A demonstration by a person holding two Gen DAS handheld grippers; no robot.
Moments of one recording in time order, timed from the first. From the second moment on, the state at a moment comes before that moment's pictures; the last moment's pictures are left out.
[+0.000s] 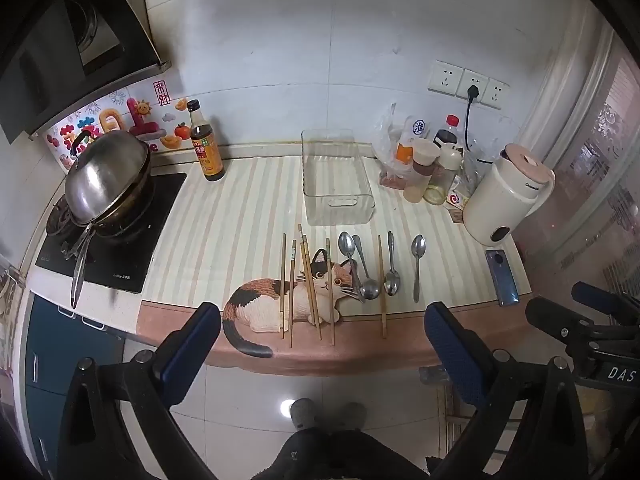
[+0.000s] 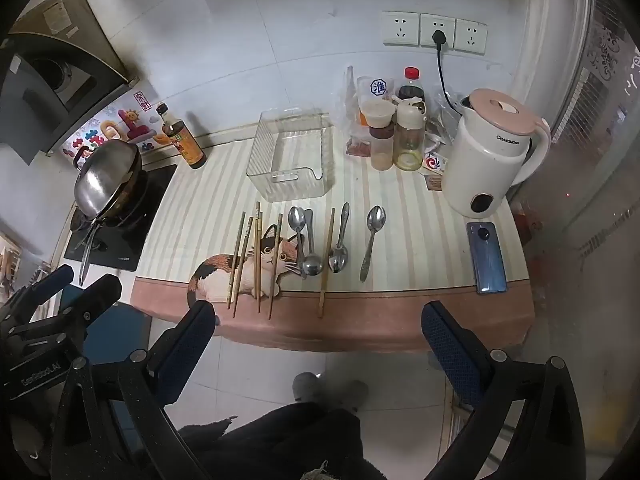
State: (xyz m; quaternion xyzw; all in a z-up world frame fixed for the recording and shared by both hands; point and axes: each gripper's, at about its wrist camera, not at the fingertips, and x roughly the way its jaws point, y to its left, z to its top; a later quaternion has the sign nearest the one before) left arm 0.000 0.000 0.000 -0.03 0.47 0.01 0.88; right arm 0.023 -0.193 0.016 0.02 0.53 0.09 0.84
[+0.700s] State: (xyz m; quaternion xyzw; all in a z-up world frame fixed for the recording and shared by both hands) left arm -0.002 0.000 0.003 -0.03 0.47 0.02 0.88; right arm 0.021 -0.201 0.018 0.01 0.53 0.08 0.84
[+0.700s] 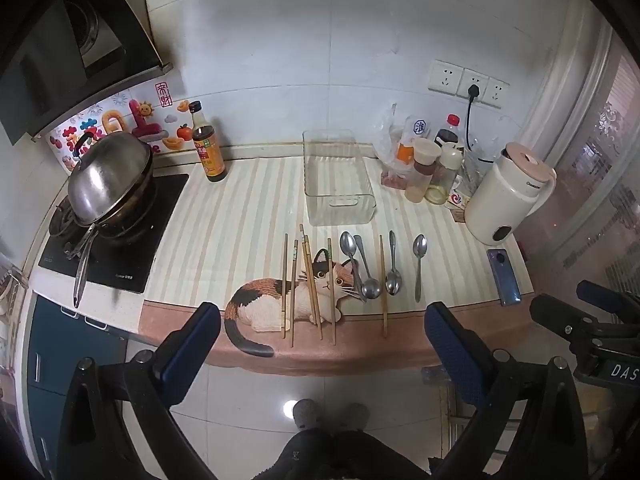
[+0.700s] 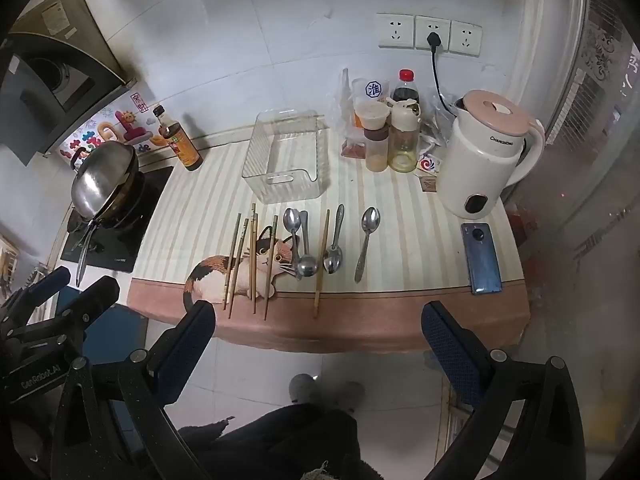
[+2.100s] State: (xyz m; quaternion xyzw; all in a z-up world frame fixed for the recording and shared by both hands) left arm -0.003 0.000 -0.001 -0.03 0.47 0.02 0.88; right arm 0.019 -0.192 0.020 0.00 0.53 0.07 0.85
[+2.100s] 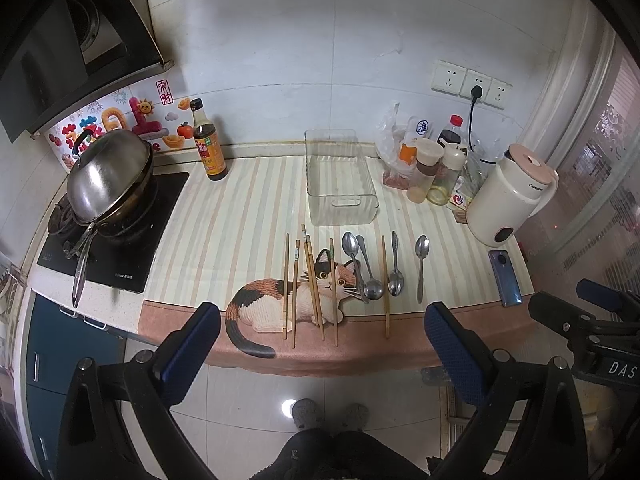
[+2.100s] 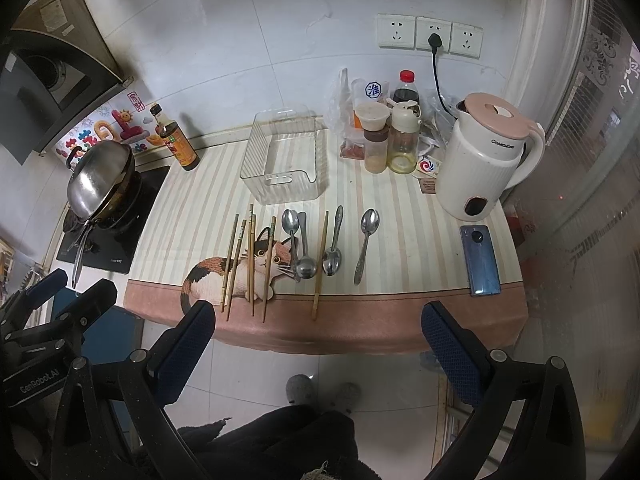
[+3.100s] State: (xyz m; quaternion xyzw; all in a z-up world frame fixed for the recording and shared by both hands) left arm -0.002 0.006 -0.006 -0.03 0.47 0.02 0.88; right arm 0.022 -0.190 0.019 0.01 0.53 0.07 0.85
